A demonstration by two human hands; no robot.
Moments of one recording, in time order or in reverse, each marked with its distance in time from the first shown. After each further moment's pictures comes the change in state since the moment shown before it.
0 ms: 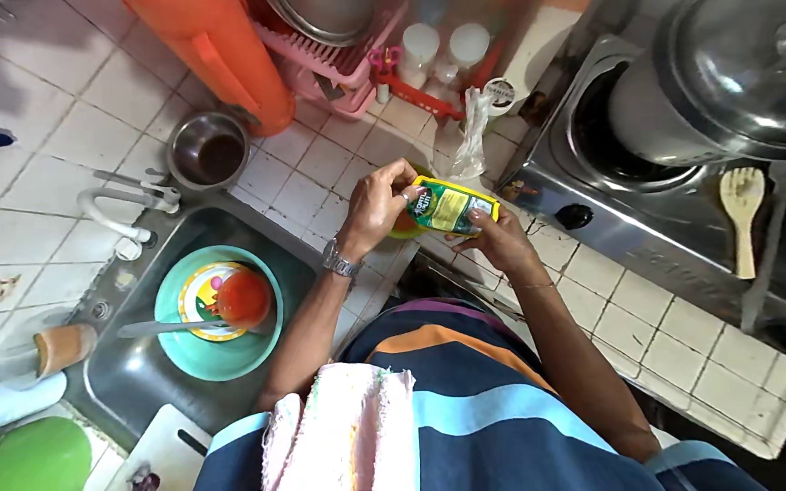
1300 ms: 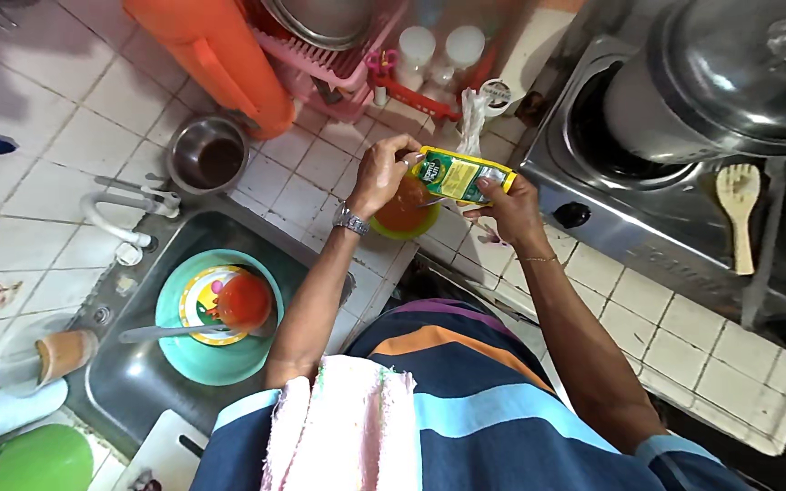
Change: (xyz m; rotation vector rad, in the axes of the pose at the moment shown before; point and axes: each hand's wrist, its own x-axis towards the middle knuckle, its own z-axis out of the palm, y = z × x) left_hand 0.057 -0.018 0.008 -0.027 -0.019 0.001; right_hand 0.028 -0.022 -0.007 -0.201 0.160 -0.237
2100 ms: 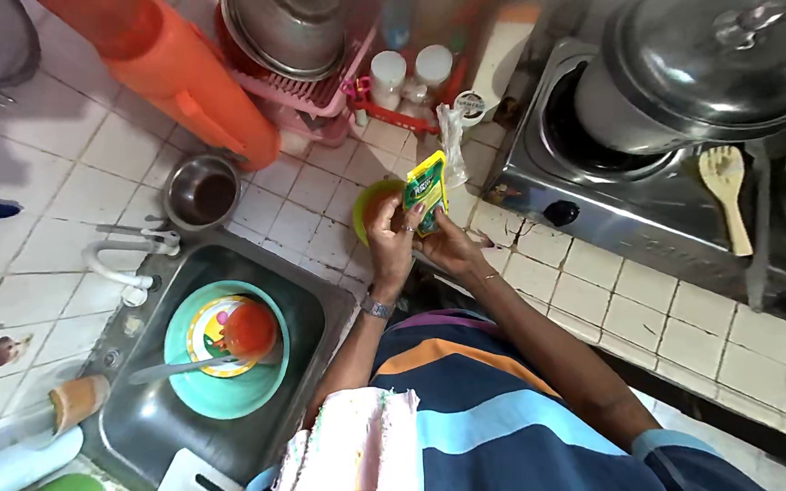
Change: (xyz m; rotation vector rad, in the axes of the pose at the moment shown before) left_hand -0.078 0.026 0.069 -0.539 0.412 0.026; right_hand -0.018 0.041 0.058 0.919 -0.214 0.410
